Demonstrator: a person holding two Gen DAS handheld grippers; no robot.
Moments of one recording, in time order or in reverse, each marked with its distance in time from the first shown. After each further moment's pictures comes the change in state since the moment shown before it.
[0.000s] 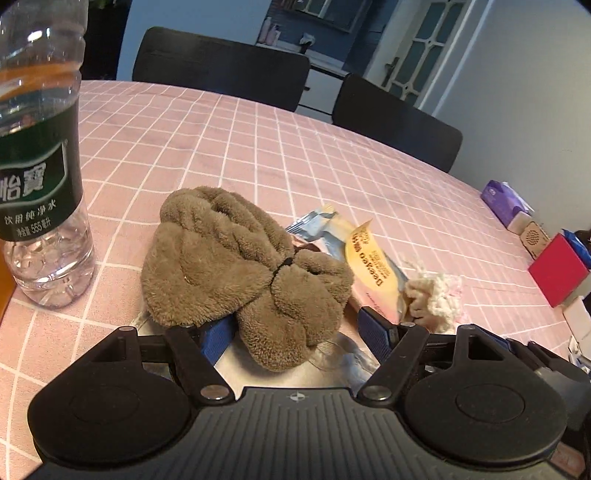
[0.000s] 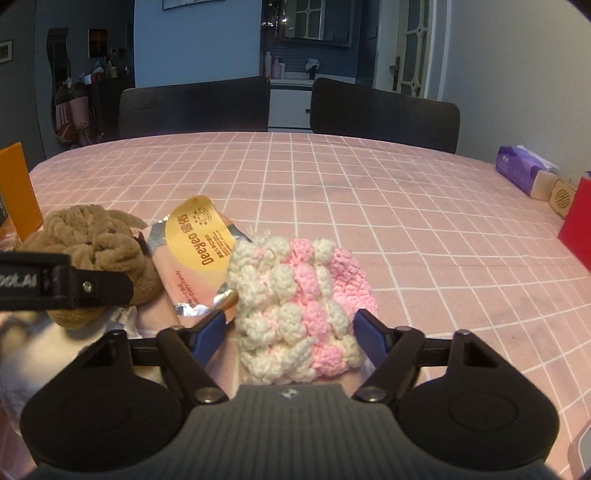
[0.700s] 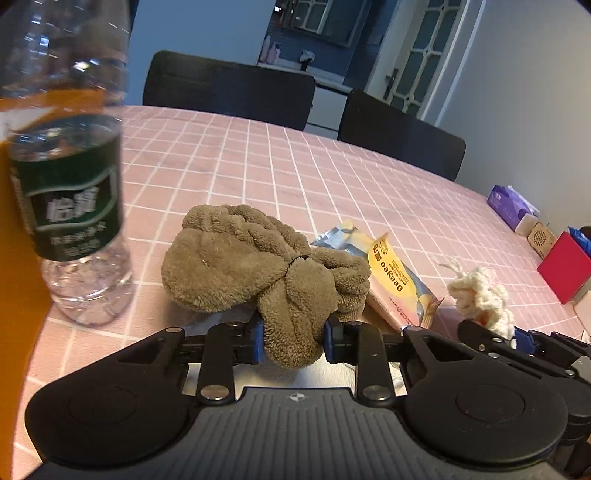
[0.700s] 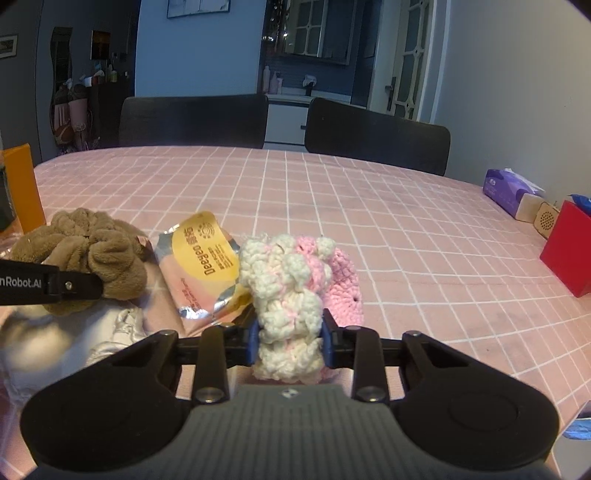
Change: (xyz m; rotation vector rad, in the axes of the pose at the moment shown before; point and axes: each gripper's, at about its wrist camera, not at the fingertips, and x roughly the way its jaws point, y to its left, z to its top) left arm -0.025 0.017 -0.004 0.046 -0.069 0.026; right arm -0.036 0.006 0.002 -0.019 -0.062 -0.012
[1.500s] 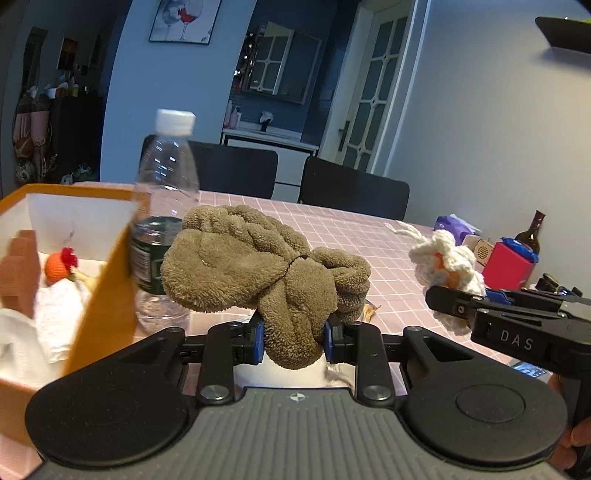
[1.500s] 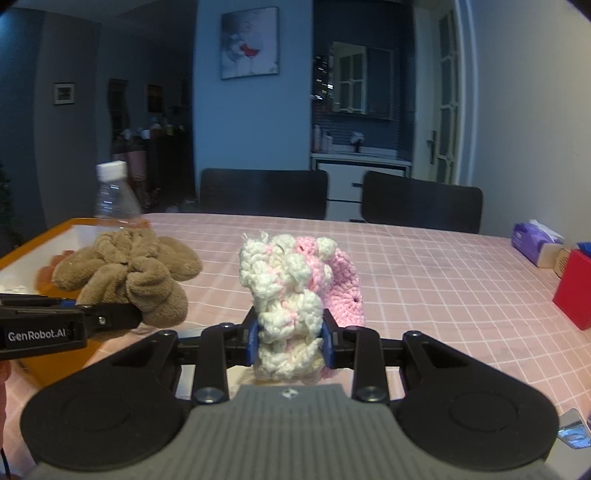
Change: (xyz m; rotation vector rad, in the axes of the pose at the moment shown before) left arm -0.145 0.014 -0.022 0.120 -0.190 -0.095; right arm -0.149 0.028 0.015 -0.015 -0.172 0.219
